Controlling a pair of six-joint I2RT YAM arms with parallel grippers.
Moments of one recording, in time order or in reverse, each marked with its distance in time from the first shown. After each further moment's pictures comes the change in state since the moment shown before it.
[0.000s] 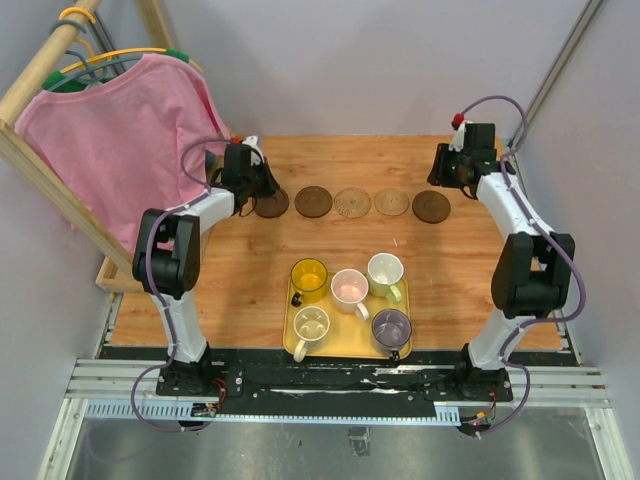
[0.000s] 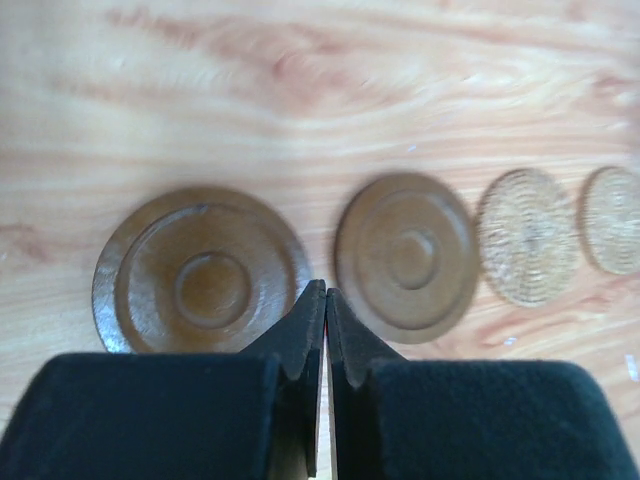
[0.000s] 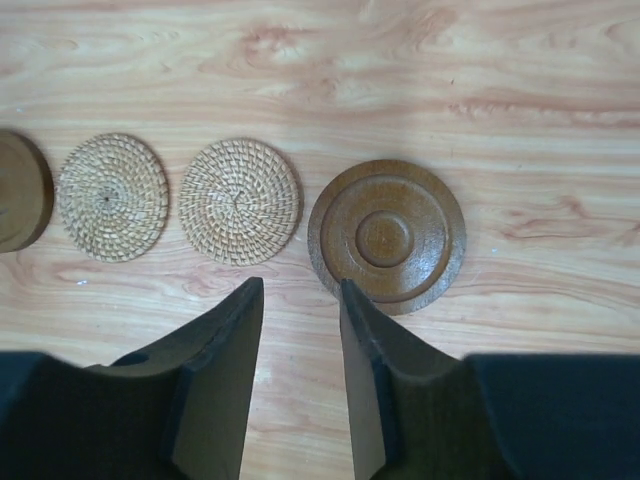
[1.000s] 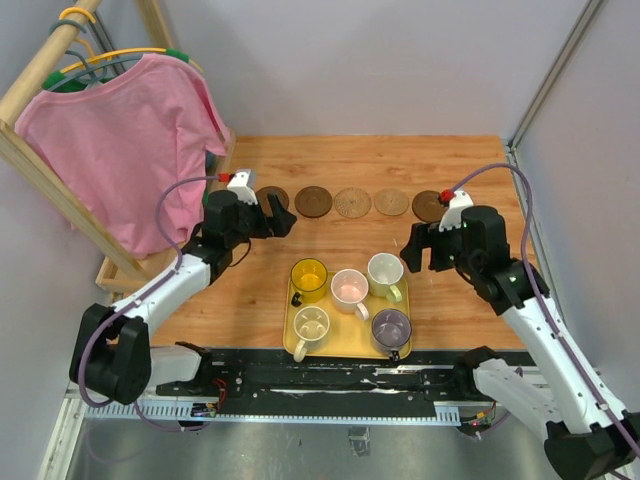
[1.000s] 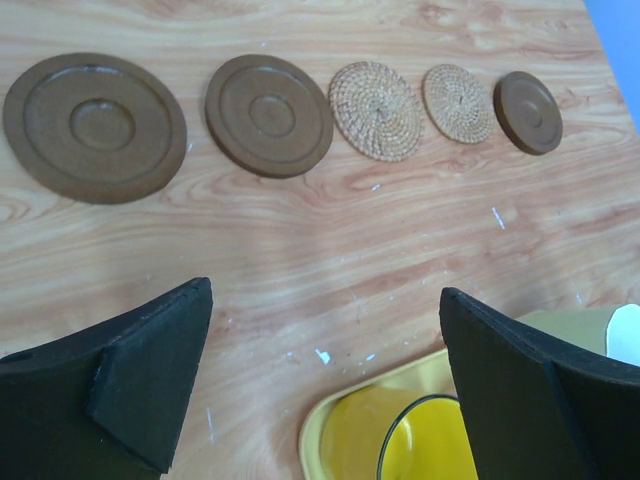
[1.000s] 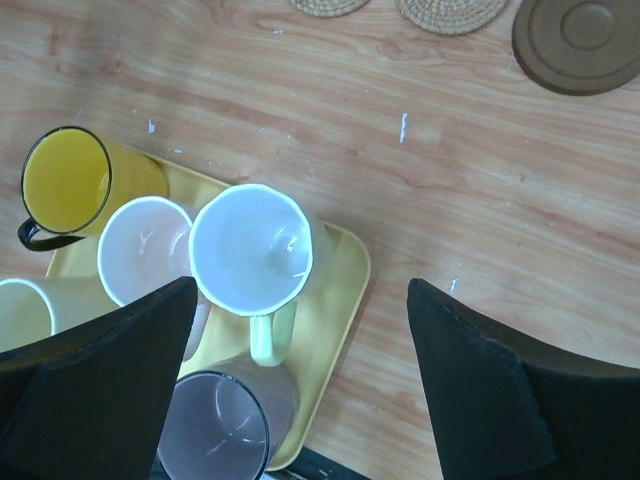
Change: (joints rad) left arm -0.145 -0.685 -0.555 0.120 -0.011 -0.035; right arm 0.334 -0.935 -0.561 -0.225 0.067 0.045
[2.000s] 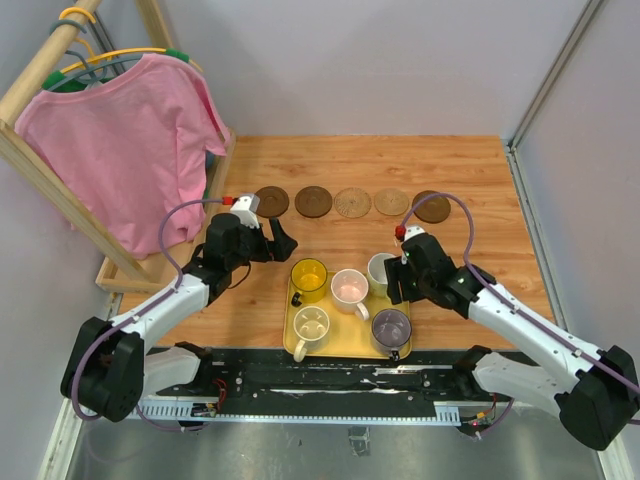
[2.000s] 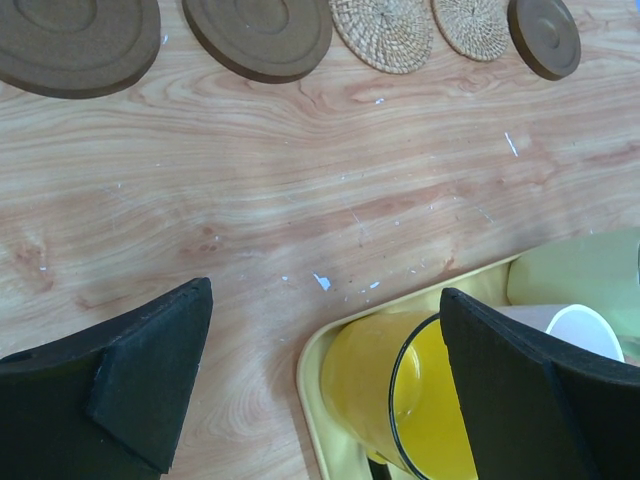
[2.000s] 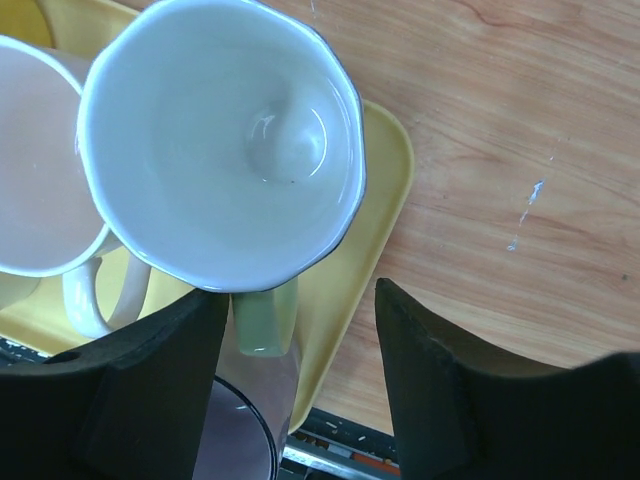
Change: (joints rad) left arm -0.044 -0.109 -0.197 0.018 0.009 -0.018; right arm 0.316 0.140 -0.196 0.014 0.232 0.156
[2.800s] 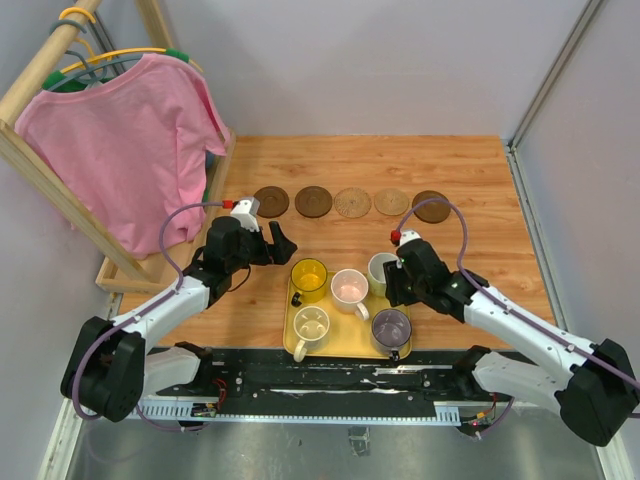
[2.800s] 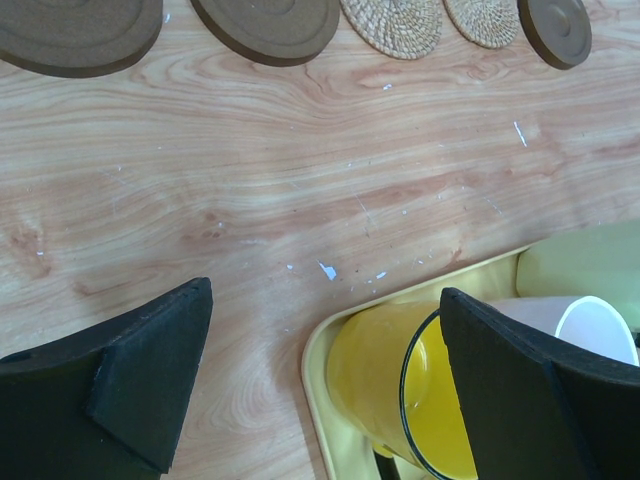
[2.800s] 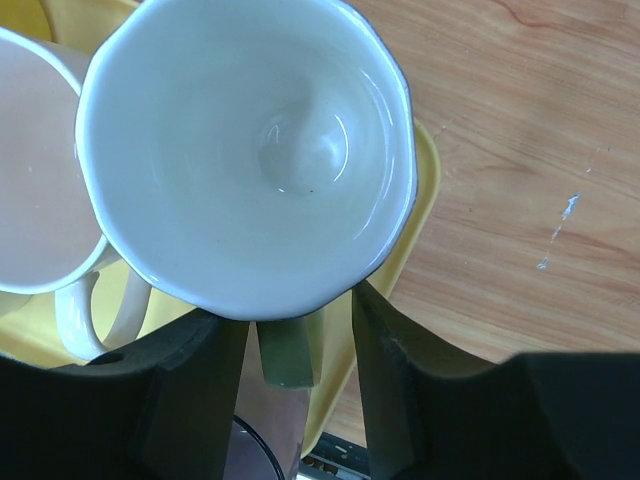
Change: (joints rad) left arm 0.000 0.000 -0.030 0.016 0.002 -0.003; right arm 0.029 0.014 -0.076 0.106 0.014 0.020
